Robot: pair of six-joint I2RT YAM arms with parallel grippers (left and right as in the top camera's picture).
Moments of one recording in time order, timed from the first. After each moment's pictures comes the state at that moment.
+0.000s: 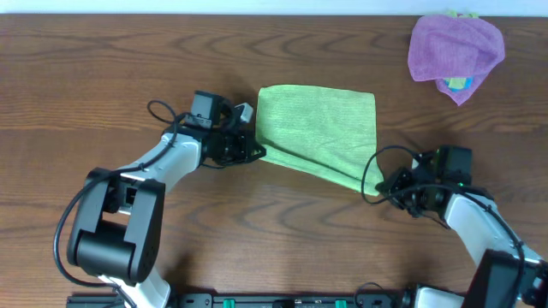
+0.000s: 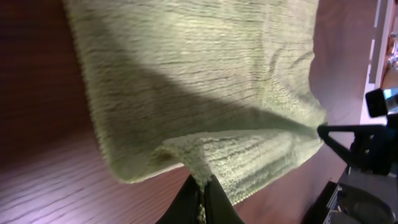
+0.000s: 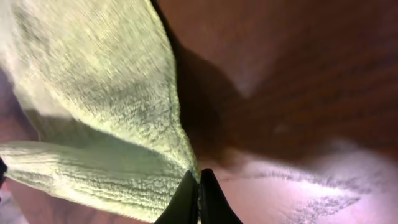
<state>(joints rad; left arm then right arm) -0.28 1.82 0.98 -0.28 0.73 -0.38 -0.21 1.43 0.58 -0.40 -0.50 0.49</state>
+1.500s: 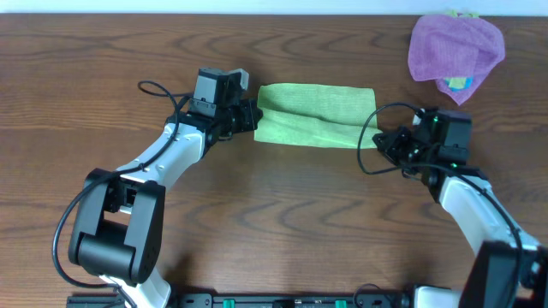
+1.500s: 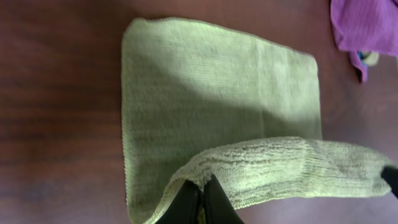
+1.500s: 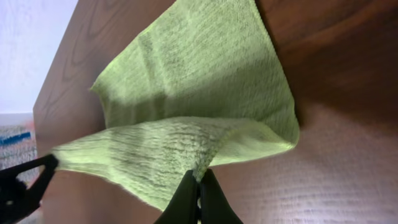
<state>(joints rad) -0.29 1.82 1.10 -0.11 0.43 -0.46 -0.11 1.51 0.71 -0.08 -0.52 0.64</state>
